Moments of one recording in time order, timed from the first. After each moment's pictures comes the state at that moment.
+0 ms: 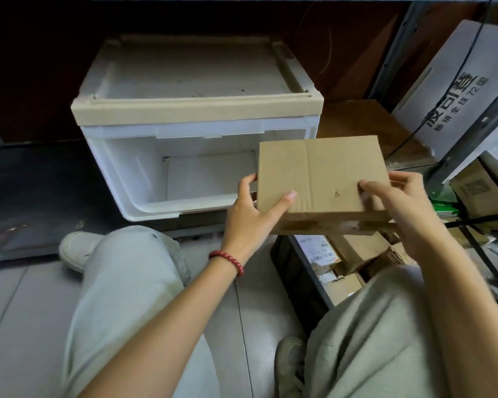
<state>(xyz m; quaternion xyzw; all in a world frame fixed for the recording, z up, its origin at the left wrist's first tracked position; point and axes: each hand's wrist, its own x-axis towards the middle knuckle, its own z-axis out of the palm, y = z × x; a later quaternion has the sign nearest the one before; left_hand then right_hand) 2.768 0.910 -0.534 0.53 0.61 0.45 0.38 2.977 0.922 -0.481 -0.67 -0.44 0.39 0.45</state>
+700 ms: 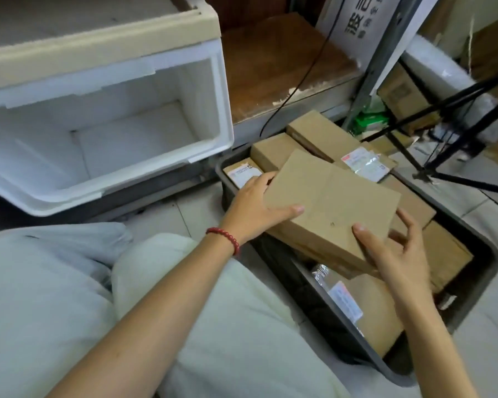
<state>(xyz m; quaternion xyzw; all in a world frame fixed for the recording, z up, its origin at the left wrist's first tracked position) 2.862 0.900 -0.584 0.74 0.49 0.19 0.41 3.050 0.765 -0.580 -0.78 -0.27 0.30 0.48</state>
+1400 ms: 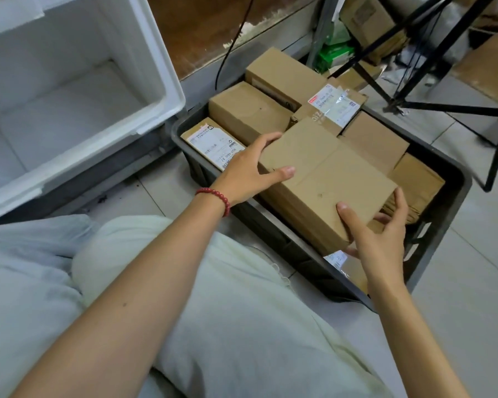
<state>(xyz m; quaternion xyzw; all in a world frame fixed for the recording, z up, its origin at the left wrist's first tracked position) 2.897 0.915 -0.618 0.77 0.38 0.13 0.49 3.038 0.727 -0.623 -0.80 -0.15 0.27 0.51</state>
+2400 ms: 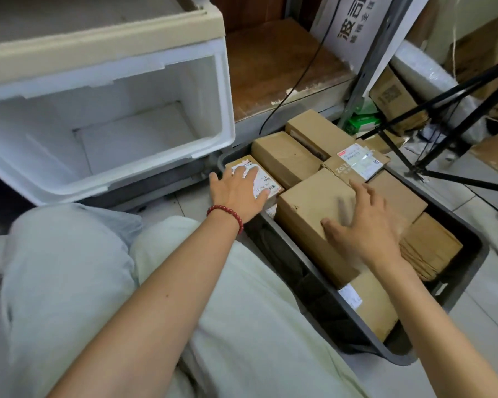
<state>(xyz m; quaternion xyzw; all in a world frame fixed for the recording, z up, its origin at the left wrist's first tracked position) 2.843 0.918 -0.604 0.82 0.57 -0.01 0.06 3.040 0.797 -0.584 -0.83 -0.52 0.12 0.14</state>
